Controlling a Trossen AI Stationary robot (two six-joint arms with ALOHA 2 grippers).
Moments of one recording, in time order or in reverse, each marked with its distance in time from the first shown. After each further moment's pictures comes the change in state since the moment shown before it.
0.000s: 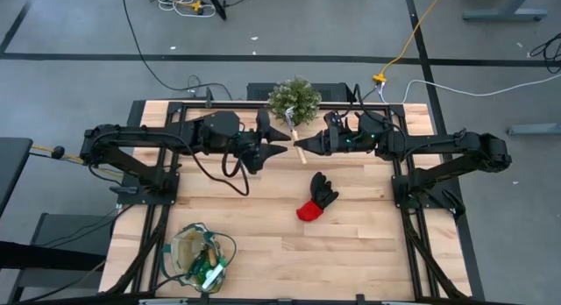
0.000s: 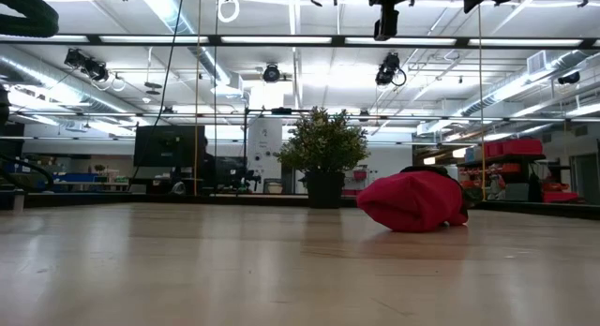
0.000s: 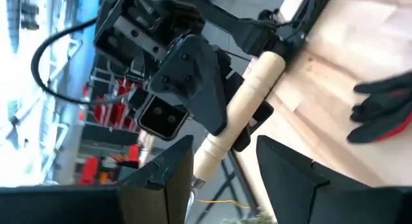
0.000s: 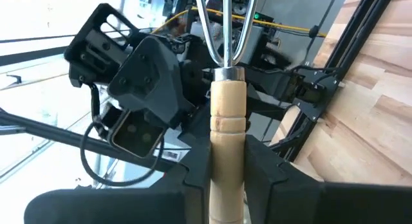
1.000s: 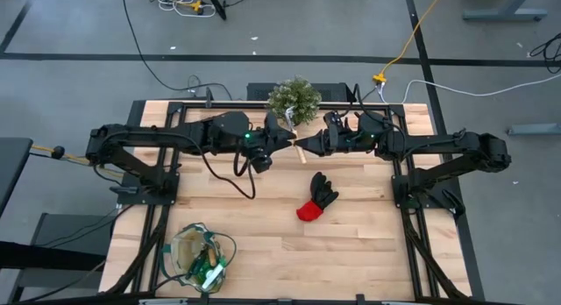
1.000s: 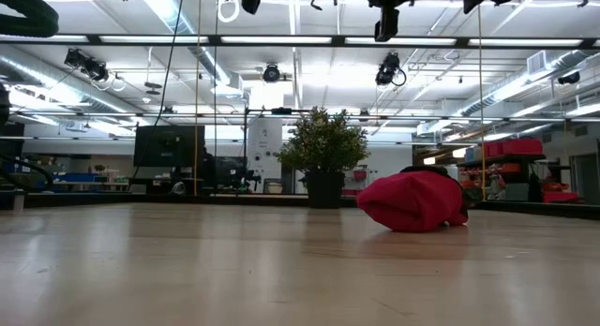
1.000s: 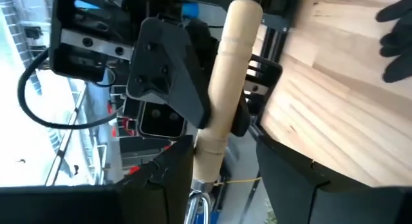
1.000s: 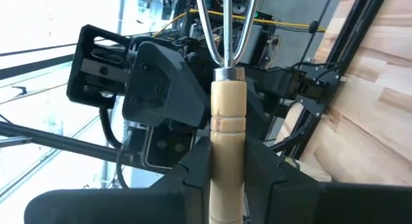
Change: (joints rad) left arm 0.024 0.057 0.000 0.042 -0.048 0.315; right arm 0.000 0.000 0.000 0.006 0.002 0.054
